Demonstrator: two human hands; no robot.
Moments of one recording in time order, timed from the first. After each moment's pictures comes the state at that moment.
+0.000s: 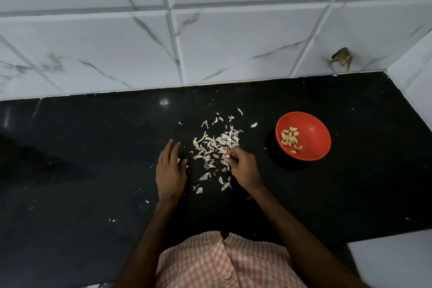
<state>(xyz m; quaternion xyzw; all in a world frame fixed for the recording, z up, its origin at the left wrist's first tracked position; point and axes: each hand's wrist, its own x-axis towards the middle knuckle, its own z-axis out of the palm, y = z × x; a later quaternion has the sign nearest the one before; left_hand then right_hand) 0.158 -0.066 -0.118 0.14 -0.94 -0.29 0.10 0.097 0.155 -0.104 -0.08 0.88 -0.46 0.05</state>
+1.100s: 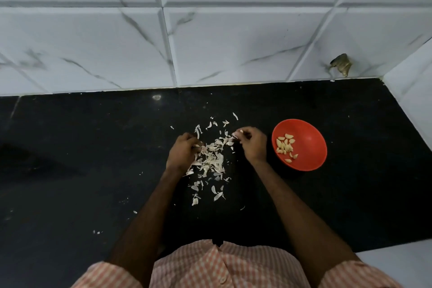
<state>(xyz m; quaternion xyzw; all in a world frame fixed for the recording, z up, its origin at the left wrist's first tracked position) 0.054 -0.049 -0.113 0.01 -0.94 -0.33 -0.02 0.003 0.177 -0.095 0.04 0.88 -0.48 0.00</state>
